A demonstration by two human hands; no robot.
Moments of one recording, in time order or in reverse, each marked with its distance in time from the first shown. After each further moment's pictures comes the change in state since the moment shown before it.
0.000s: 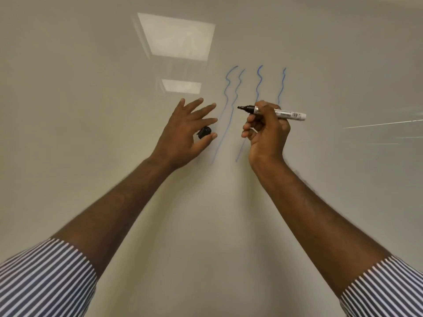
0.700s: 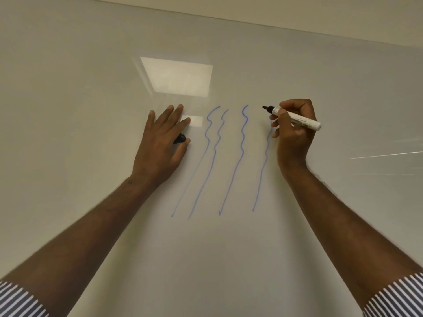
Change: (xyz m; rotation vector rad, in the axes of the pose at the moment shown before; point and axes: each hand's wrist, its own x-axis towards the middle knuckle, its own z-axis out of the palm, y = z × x) left_hand 0.073 -0.047 0.031 0.257 0.193 -0.046; right_hand 0.158 -0.022 -0.042 -0.375 -0.117 -0.625
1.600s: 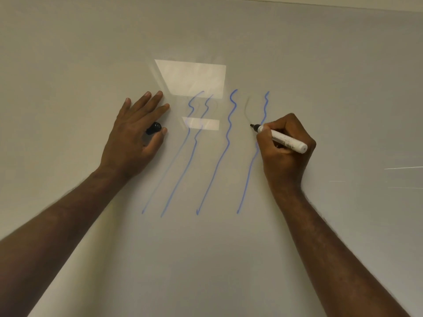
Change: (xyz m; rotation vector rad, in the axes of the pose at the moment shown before) left_hand -0.007 0.009 0.003 0.024 0.032 -0.053; right_hand -0.037 0.039 -0.032 -0.156 -0.021 -0.219
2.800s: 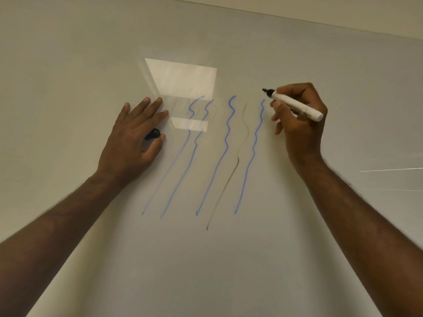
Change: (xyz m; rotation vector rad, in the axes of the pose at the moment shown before) left_hand -0.007 -0.004 -0.002 -0.019 -0.012 0.032; right_hand 0.067 -0.010 -0.015 0.168 -0.213 0.120
